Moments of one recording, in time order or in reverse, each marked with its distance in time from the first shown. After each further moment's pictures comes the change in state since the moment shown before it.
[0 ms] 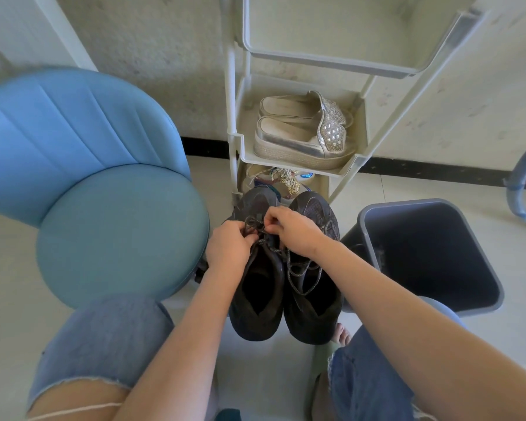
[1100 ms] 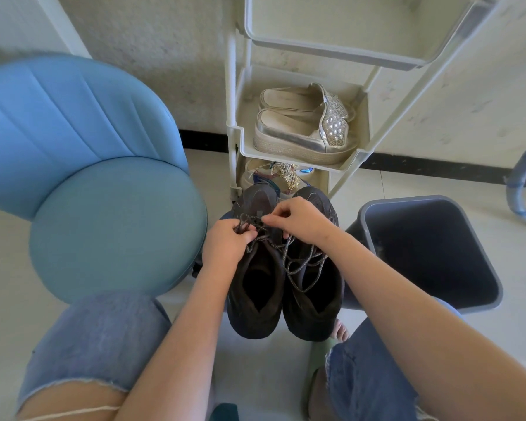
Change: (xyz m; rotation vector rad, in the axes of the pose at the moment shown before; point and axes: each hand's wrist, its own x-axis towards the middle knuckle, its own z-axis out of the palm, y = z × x) left_hand 0.004 -0.009 0.001 -0.156 -0.069 -0.031; right_hand -0.001 0.003 -0.012 0.201 0.065 0.060
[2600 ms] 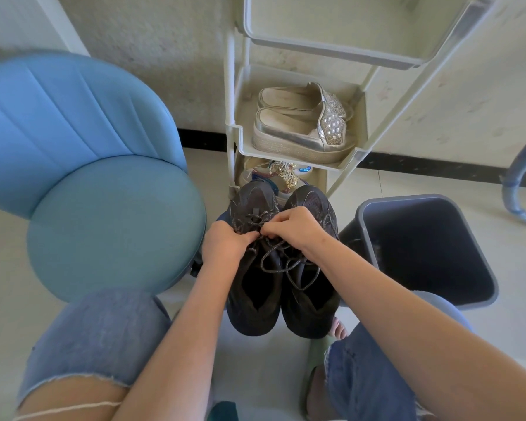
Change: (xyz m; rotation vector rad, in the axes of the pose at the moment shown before) left_hand 0.004 -0.001 0.003 -0.009 -0.005 -0.199; right_hand -0.019 -0.016 0.014 0.365 0.056 0.290
